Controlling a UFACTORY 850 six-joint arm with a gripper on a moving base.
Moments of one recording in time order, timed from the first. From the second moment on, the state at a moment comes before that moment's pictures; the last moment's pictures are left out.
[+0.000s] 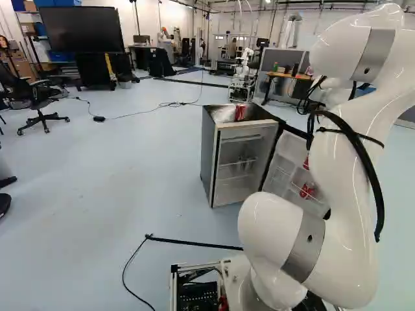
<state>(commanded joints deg) -45.2 -34.5 -82.9 5.3 15.0 0.0</state>
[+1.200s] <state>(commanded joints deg) -47.1 -42.1 -98.6 5.3 -21.2 0.0</state>
